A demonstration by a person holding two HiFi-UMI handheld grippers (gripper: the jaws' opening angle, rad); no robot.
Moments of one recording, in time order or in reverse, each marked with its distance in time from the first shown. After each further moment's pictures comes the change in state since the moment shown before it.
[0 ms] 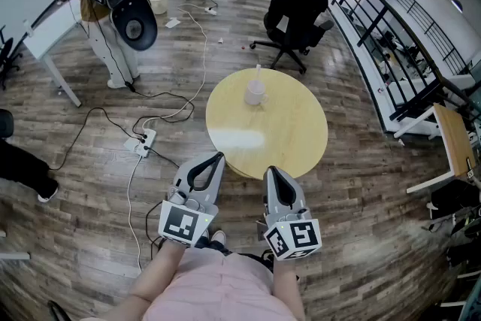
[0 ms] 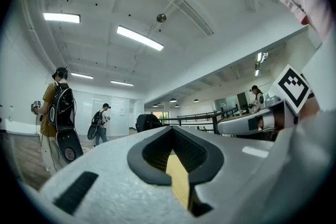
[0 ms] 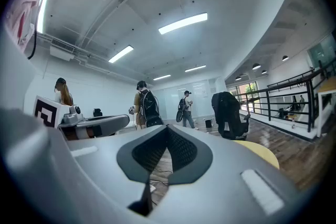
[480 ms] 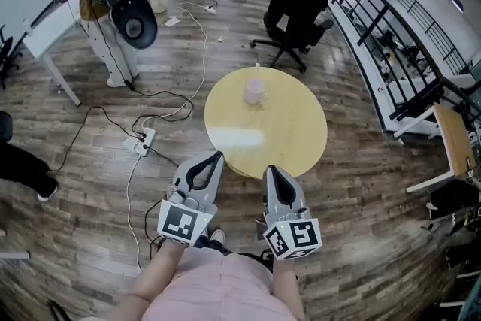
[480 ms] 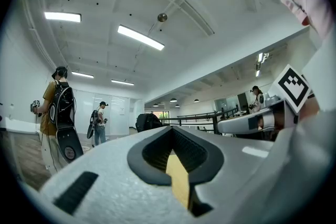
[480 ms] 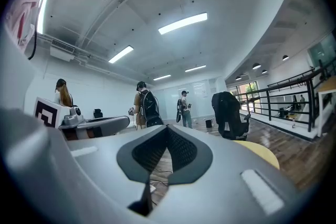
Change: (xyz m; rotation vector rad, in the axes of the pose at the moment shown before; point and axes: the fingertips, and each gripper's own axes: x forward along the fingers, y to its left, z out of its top) left arm 0.005 -0.002 -0.002 -0.014 -0.003 0.003; right arm 0.000 -0.005 0.002 0.004 -0.004 0.003
